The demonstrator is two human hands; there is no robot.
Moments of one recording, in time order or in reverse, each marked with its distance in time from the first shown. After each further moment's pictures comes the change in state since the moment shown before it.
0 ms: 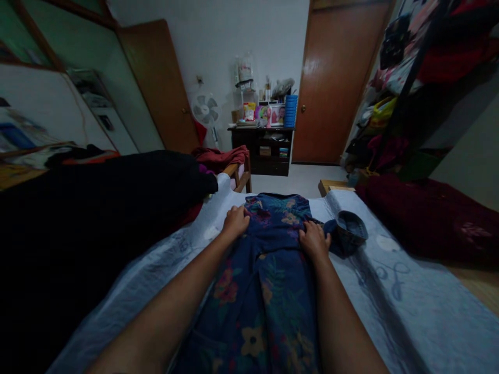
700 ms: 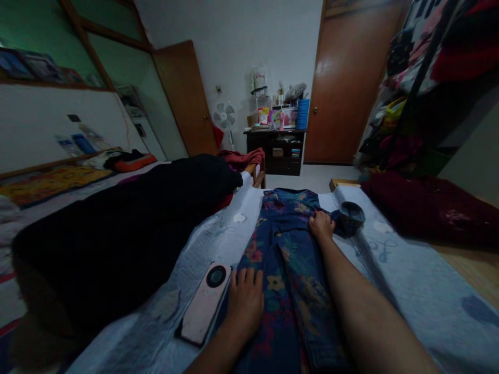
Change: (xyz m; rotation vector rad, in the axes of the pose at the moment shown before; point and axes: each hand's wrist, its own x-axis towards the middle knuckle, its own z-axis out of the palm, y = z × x) left_hand -0.296 0.010 -0.027 0.285 -0.173 0.115; right_hand -0.024 -0.010 -0.019 -0.033 0.101 -0.038
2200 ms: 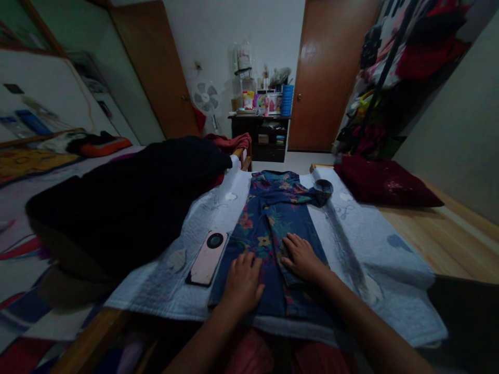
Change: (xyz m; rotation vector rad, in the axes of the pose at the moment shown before) left_hand -0.081 0.013 -0.010 -0.084 -0.015 0.169; right_hand -0.238 0.023 -0.086 -0.016 -0.430 -0.581
